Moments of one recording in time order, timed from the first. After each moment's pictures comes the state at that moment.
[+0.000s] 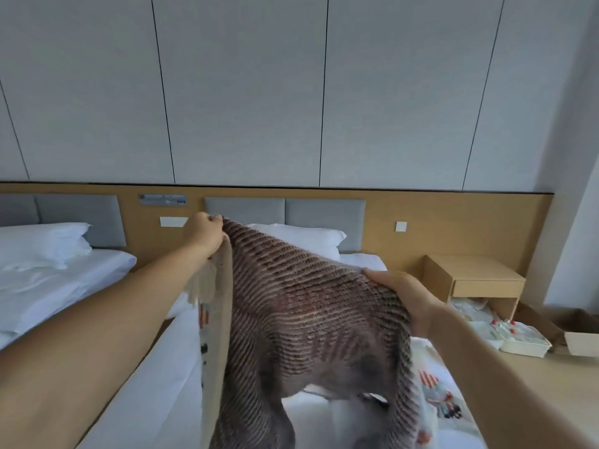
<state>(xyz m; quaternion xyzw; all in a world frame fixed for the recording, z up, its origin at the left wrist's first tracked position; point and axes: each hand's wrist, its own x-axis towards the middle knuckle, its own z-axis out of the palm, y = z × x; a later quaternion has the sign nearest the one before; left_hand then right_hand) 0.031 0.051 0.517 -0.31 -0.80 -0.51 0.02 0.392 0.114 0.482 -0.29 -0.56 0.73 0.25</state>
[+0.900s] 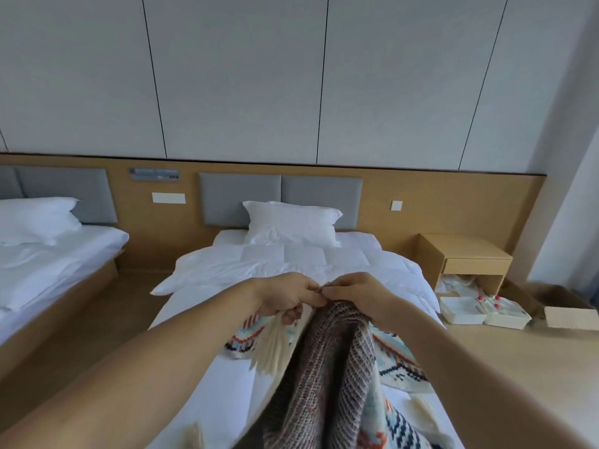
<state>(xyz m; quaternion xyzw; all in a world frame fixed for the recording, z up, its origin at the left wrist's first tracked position) 0.150 0.027 0.431 -0.58 -0.60 -0.26 -0.49 0.324 0.095 0.426 -0.37 -0.71 0.55 0.24</state>
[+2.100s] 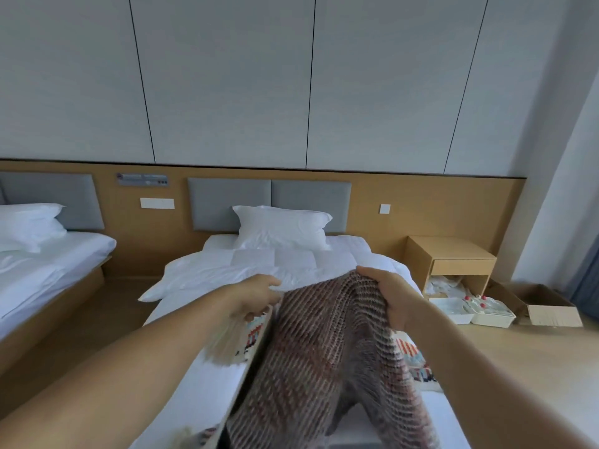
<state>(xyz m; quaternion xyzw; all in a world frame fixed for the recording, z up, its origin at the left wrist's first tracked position) 0.121 0.027 0.414 -0.51 -0.74 -0.27 -0.36 0.376 0.104 0.439 -0.41 -0.48 0.71 0.30</state>
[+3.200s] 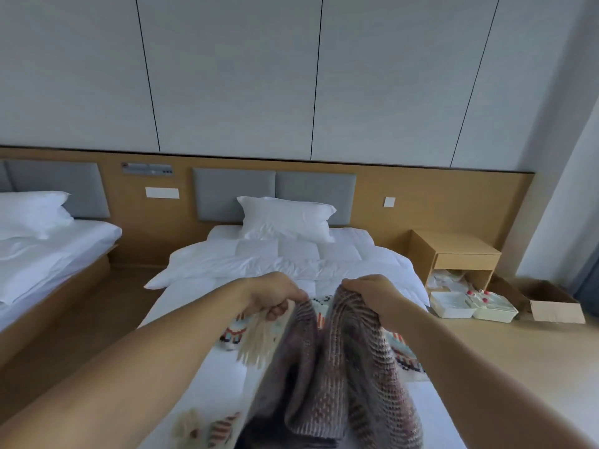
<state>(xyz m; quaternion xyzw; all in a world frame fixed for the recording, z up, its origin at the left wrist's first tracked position) 0.147 0.021 0.410 -0.50 -0.69 -0.26 -0.45 0.358 0.096 0.416 -0.51 -0.61 0.53 0.28</state>
